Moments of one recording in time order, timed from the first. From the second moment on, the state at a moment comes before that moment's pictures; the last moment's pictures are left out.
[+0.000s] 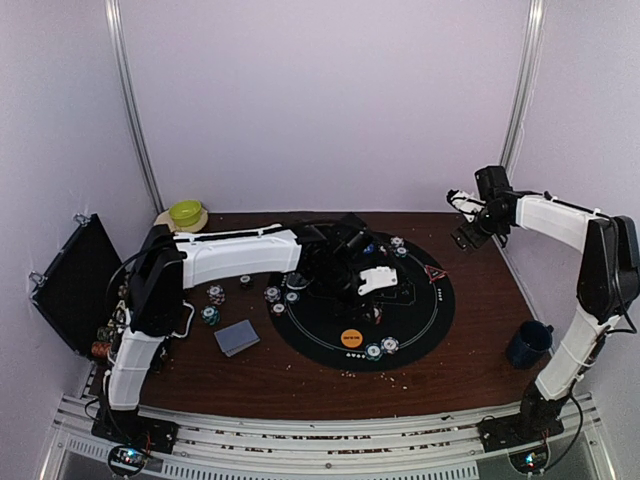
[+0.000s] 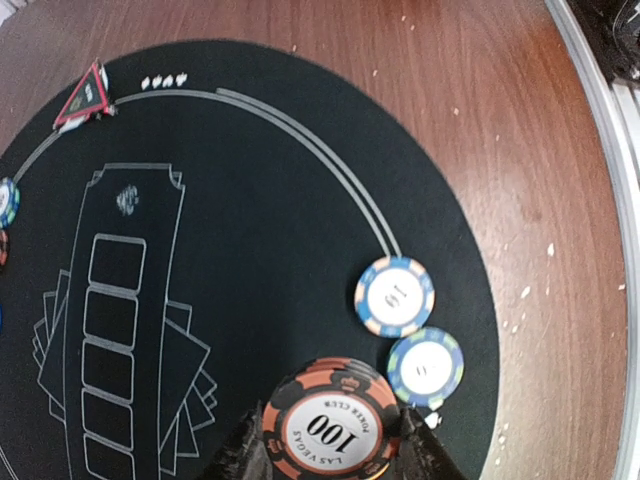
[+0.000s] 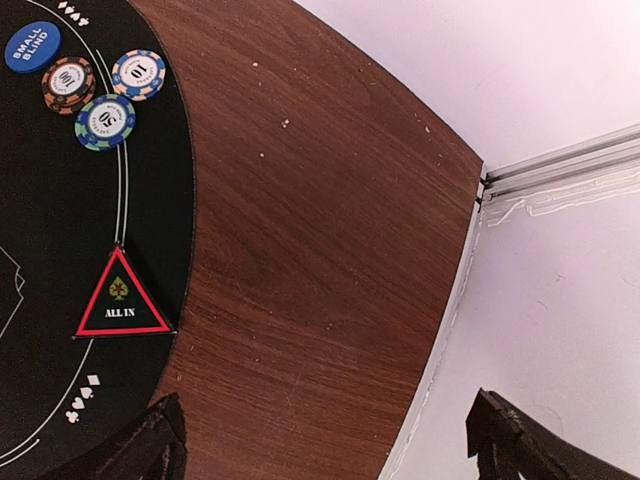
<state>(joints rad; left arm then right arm) -1.00 2.26 1.96 -0.73 0.29 0.53 0.13 1.70 1.34 -0.47 0.20 -0.54</state>
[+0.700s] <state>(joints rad) -1.13 2.47 2.22 -0.74 0.30 0.49 0.13 1.70 1.32 -0.43 0.20 -0.53</state>
